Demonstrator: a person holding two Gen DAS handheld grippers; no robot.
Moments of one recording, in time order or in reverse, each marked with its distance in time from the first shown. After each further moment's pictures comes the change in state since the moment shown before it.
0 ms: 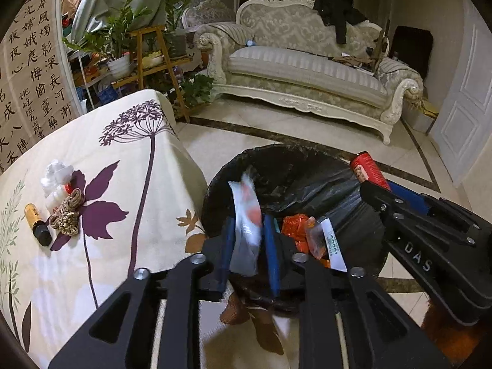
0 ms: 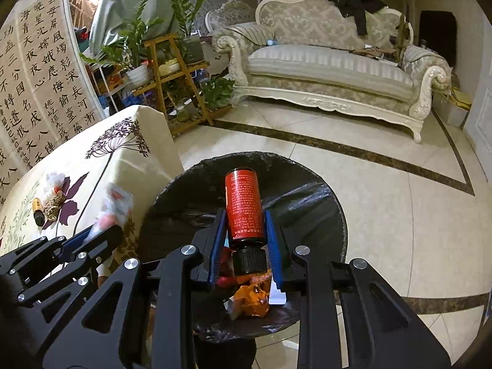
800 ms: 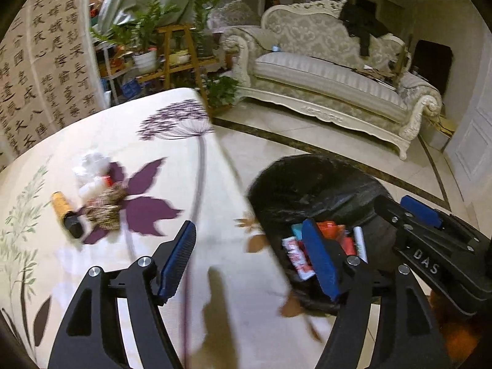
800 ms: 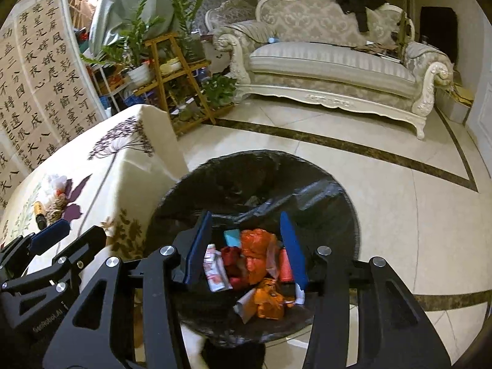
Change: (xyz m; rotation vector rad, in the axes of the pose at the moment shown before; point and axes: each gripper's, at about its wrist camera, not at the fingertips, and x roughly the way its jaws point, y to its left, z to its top) left arm -0.016 0.041 0.000 -0.090 -0.025 0.079; right arm 0.004 0.023 0.002 -0.011 0.007 0.035
